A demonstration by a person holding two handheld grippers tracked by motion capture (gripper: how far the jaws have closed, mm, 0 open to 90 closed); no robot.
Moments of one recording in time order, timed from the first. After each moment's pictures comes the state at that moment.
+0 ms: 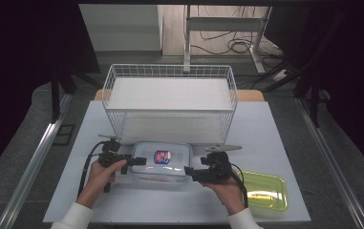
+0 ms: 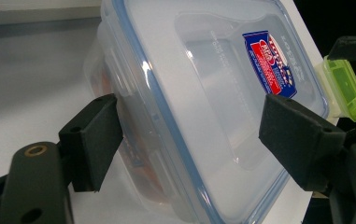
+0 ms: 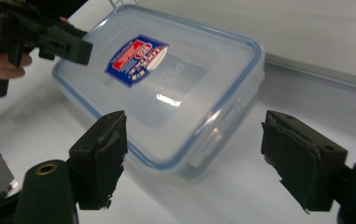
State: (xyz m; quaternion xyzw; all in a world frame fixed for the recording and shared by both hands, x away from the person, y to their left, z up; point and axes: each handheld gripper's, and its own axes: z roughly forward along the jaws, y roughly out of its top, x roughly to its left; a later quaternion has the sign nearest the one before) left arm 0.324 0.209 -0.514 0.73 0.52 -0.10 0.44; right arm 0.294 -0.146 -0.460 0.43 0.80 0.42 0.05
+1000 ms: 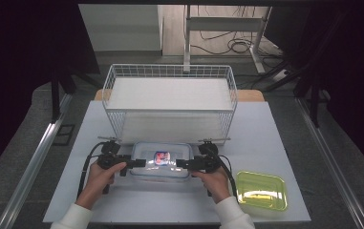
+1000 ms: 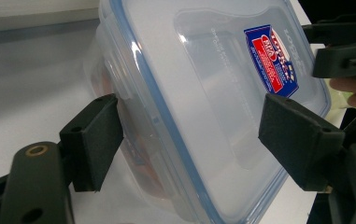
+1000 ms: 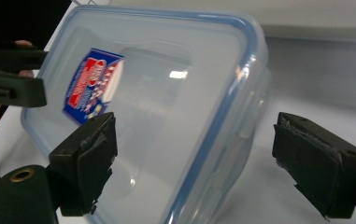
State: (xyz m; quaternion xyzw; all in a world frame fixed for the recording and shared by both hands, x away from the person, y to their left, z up) left arm 0.316 0.207 -0.509 0.74 0.50 -0.08 0.44; right arm 0.335 -0.125 -0.492 0.52 0.76 0.40 -0.04
